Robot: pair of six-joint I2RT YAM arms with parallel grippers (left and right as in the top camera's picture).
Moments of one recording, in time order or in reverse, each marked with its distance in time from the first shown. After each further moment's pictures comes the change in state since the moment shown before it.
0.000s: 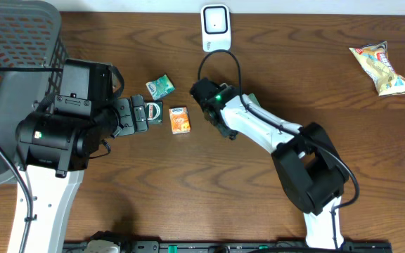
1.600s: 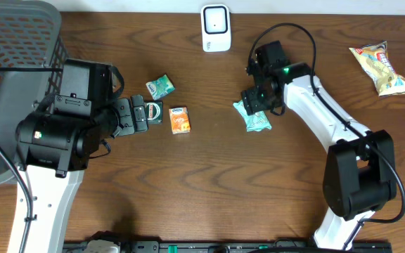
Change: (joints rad) left arm 0.000 0.000 0.000 0.000 0.000 0.000; right arm -0.350 -0.171 -0.076 0.119 -0.523 -0.129
